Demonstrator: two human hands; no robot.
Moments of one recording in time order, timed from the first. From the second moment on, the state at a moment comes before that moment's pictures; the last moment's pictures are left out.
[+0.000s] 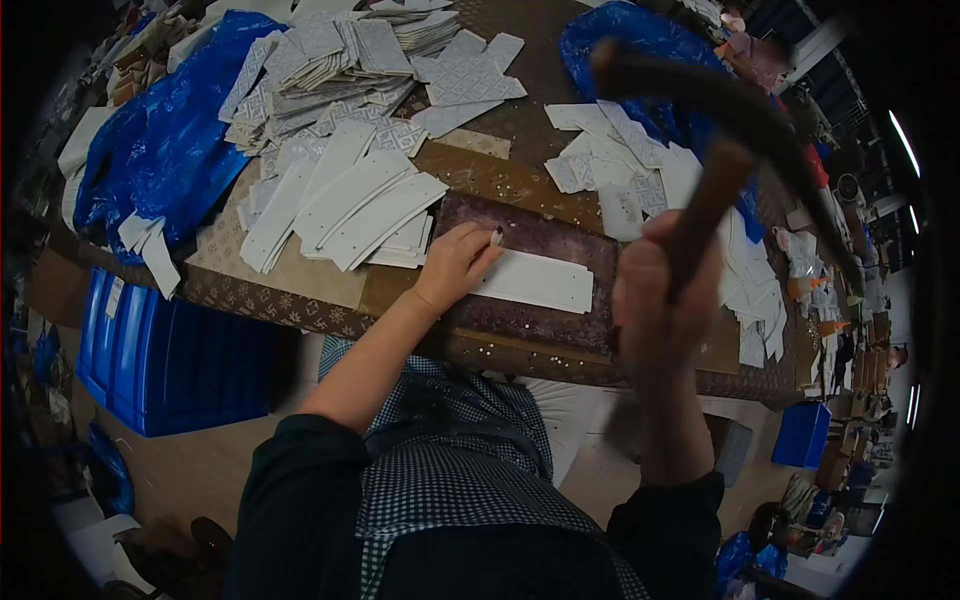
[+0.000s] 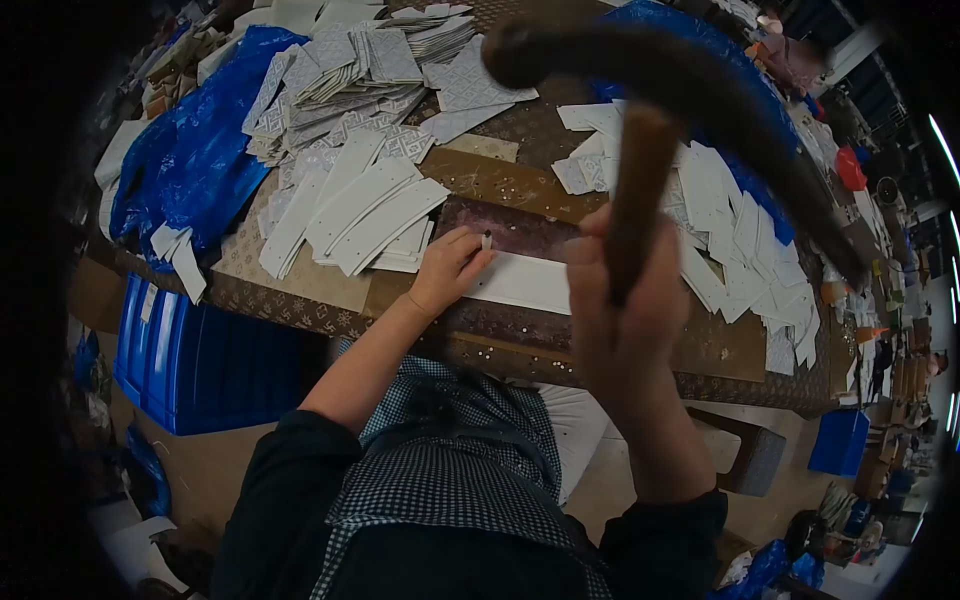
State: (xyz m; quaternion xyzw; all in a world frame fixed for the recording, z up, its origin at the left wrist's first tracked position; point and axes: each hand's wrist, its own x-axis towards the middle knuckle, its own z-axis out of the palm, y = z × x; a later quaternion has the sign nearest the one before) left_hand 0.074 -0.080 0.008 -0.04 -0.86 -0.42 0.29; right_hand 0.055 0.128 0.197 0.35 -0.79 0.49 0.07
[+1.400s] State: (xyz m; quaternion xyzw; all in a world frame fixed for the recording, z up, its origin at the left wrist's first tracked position) left_hand 0.112 -0.076 0.012 0.05 -0.82 -0.53 0.20; right_hand 0.061 0.144 0.031 0.06 -0.71 0.69 -0.15
